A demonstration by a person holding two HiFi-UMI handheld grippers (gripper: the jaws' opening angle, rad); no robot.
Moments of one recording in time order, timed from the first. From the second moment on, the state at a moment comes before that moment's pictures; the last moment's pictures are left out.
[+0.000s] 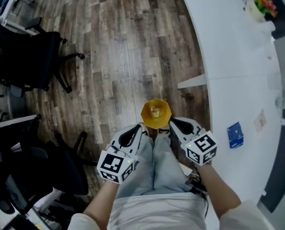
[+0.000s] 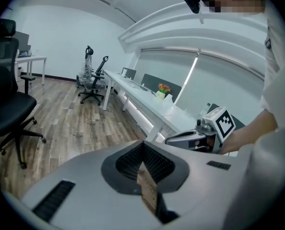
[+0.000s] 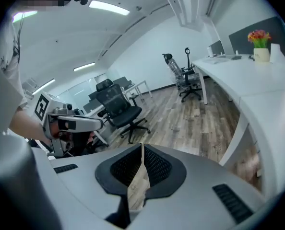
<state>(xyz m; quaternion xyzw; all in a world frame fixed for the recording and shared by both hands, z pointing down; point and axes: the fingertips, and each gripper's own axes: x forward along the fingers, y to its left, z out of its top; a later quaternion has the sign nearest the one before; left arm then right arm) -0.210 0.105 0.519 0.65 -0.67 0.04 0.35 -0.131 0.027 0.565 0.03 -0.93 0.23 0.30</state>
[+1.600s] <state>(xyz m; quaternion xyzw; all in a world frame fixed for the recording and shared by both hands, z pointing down) -0.152 0.090 0.360 0.71 -0.64 0.03 0.28 -0.094 0.018 0.387 0.06 -0.96 0.17 0.21</state>
